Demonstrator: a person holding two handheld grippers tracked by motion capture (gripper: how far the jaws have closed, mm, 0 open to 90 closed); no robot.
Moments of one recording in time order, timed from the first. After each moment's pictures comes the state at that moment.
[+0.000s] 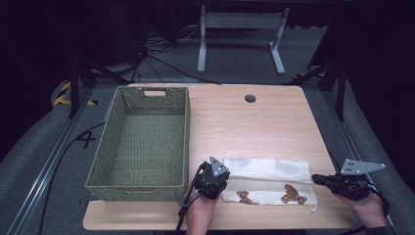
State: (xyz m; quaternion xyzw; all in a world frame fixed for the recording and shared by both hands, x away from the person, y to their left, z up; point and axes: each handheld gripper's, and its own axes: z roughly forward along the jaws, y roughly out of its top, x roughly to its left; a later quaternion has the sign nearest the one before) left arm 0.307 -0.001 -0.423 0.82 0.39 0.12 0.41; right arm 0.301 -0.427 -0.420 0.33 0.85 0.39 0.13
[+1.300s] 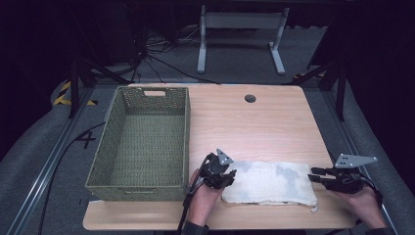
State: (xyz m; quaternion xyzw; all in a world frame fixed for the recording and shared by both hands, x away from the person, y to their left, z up) left arm 0.347 -0.016 -0.430 0.85 0.36 0.10 0.37; right arm 0.327 -0.426 -0.427 0.35 0.85 0.38 0.14
